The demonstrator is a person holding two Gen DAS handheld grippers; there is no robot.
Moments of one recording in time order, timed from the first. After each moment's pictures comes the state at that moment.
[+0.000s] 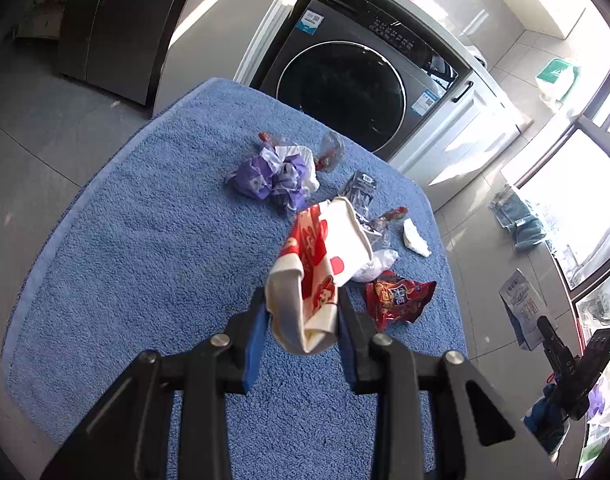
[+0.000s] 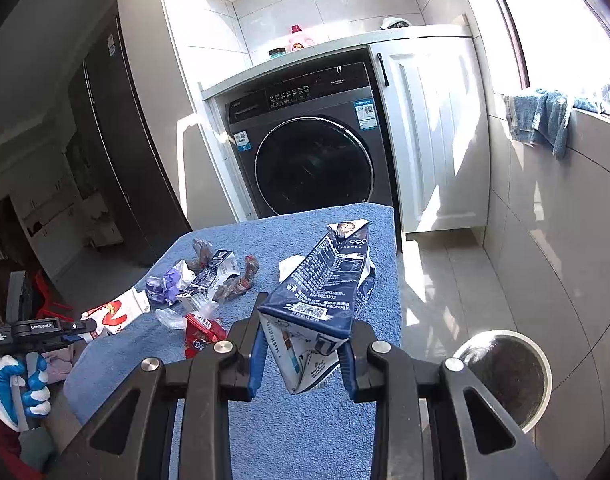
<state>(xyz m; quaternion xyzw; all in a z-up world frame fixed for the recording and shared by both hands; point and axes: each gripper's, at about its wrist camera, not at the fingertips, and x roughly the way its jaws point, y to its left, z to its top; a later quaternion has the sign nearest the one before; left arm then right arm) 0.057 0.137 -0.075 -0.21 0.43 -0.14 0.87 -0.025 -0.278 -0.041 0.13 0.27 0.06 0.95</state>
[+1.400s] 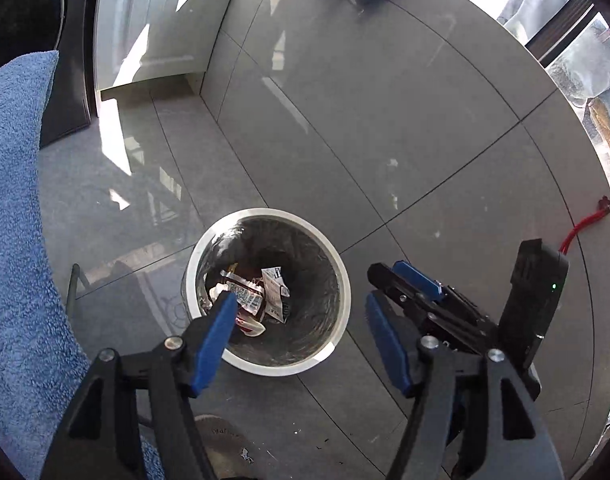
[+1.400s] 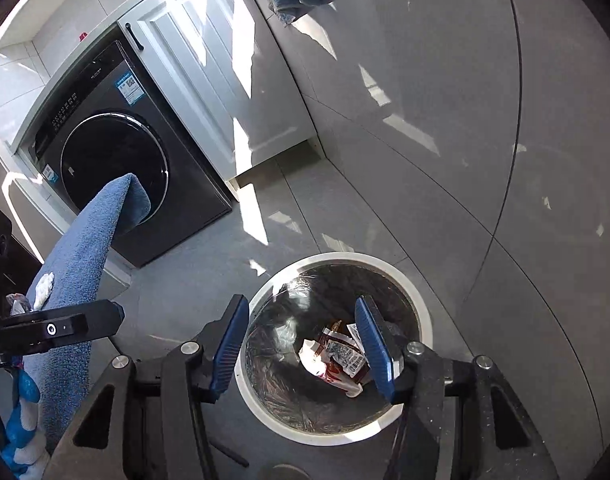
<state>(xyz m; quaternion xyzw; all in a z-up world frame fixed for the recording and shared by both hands) 0.115 -0.400 -0.167 0.04 0.53 -0.45 0.71 -0.022 -0.527 -0.202 0.26 0.37 -0.16 0.88</state>
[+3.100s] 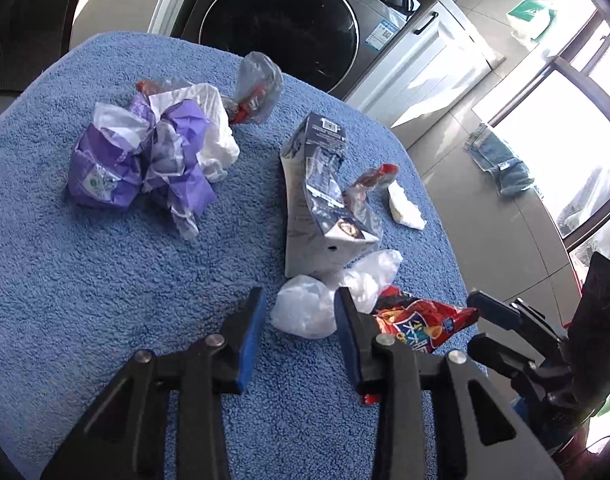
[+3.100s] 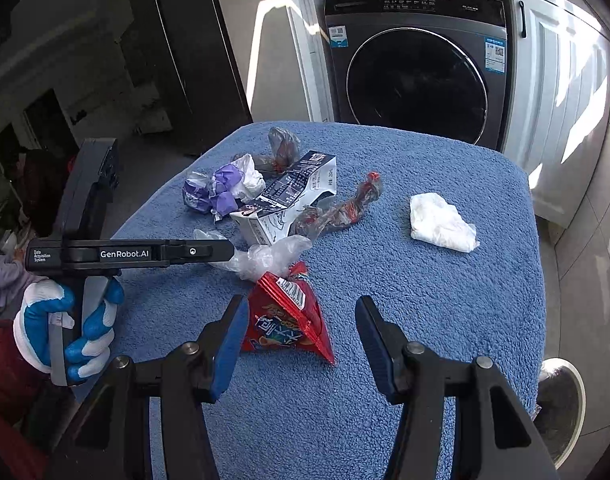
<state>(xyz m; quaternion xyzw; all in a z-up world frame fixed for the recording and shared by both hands) 0.168 0.064 -0.155 -0.16 0.48 -0.26 0.82 0.093 -0.133 -0.106 0.01 0.41 0.22 0.88</state>
